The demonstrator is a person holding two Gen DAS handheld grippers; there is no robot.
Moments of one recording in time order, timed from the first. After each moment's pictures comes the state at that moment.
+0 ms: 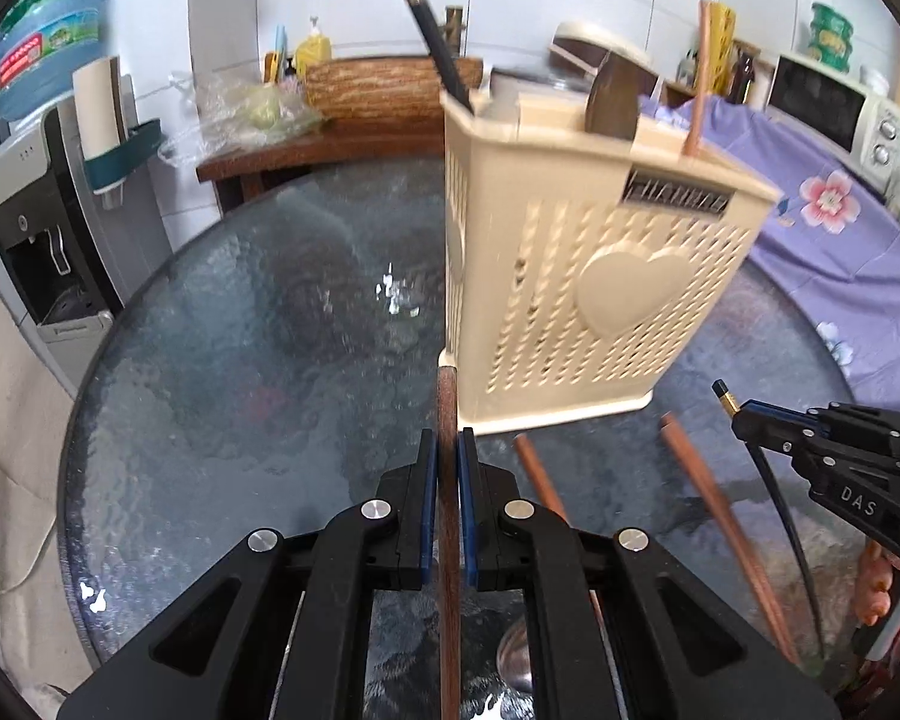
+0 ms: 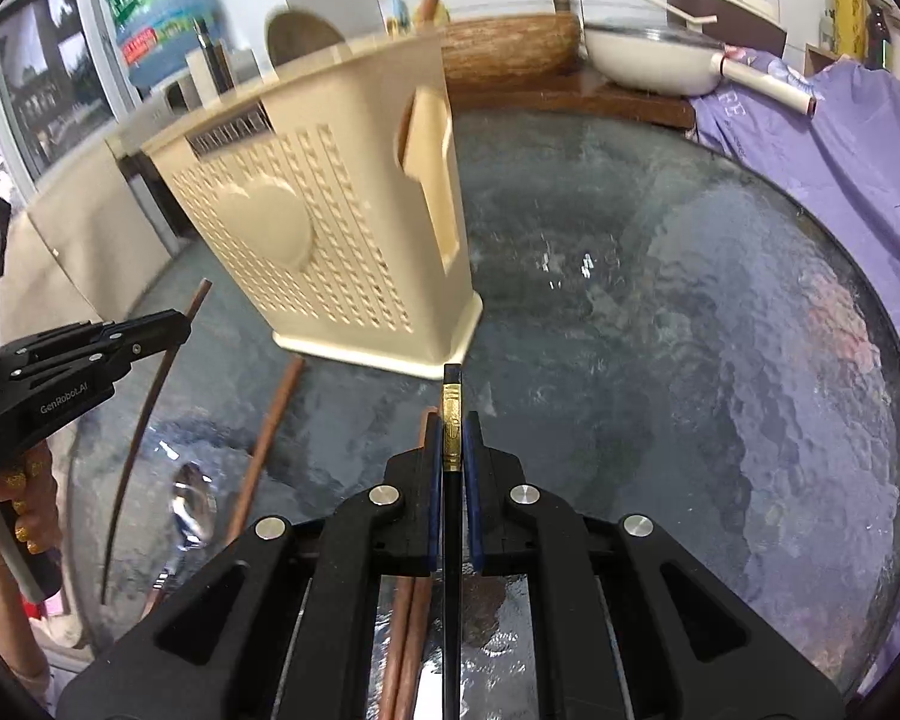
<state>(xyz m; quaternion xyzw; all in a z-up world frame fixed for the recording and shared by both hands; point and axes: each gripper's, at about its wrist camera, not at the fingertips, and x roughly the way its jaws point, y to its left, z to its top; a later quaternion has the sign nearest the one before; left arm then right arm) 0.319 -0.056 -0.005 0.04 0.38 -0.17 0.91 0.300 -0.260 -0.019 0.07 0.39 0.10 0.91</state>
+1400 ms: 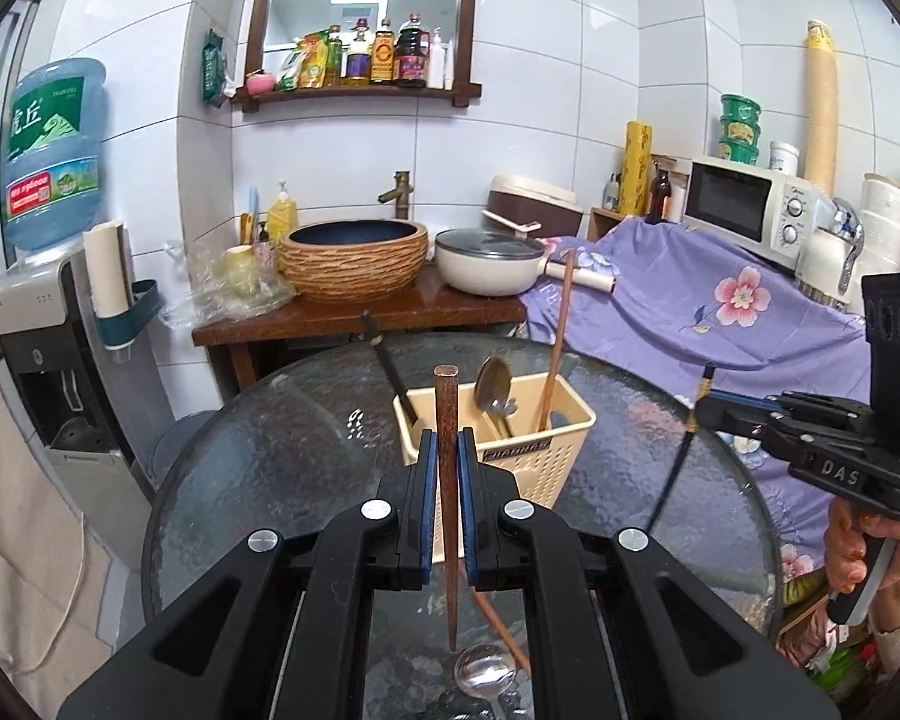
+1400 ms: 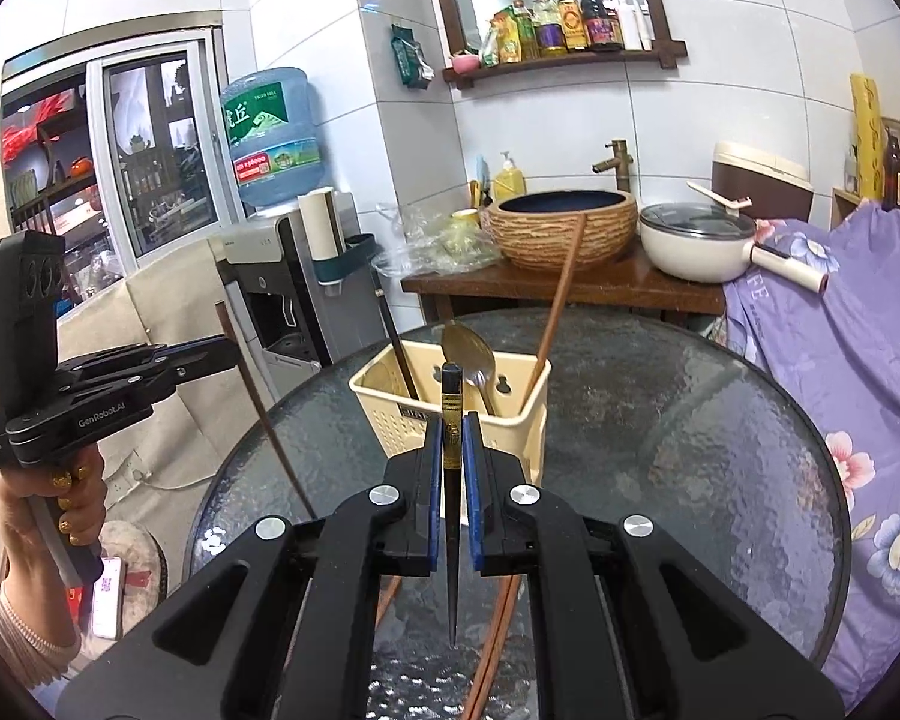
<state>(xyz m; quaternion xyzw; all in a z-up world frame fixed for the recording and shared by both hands) 0.257 -0.039 0.137 0.03 0.24 -0.24 0.94 0.241 -0.252 0.129 0.06 0.24 0.17 0.96</state>
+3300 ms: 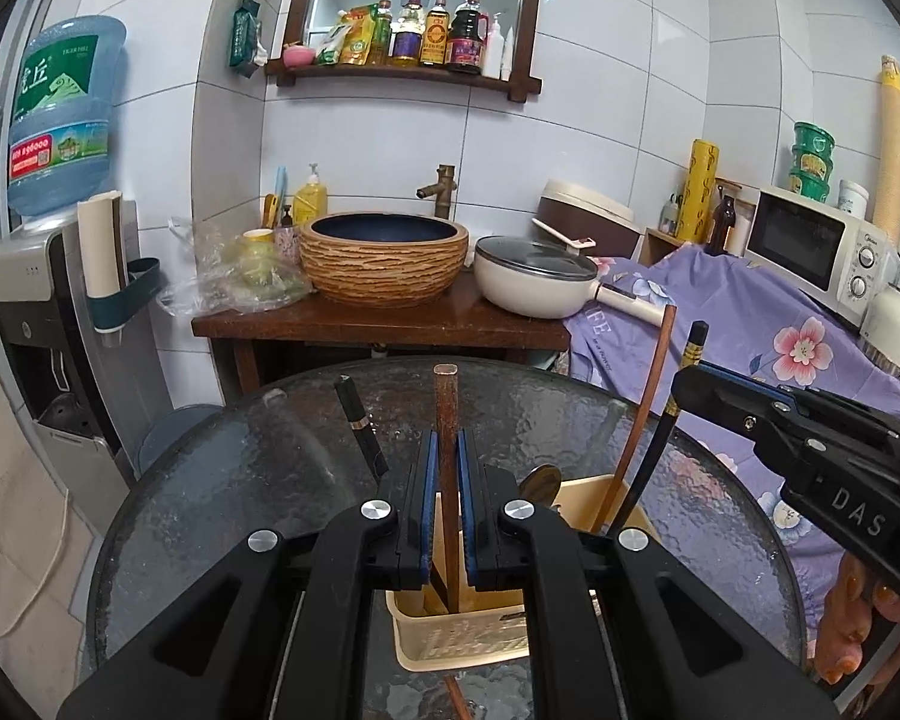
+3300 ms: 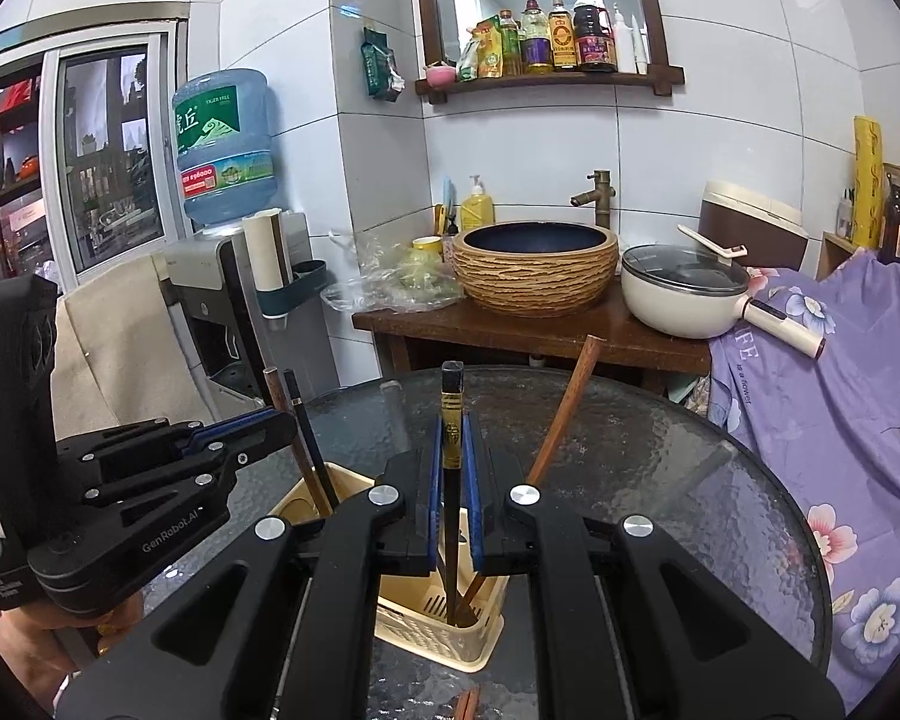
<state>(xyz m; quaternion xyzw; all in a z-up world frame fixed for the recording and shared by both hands) 0.359 -0.085 0.126 -0.01 0.25 -0.17 0.95 0.352 -0.236 0.149 0.03 0.22 0.11 0.97</state>
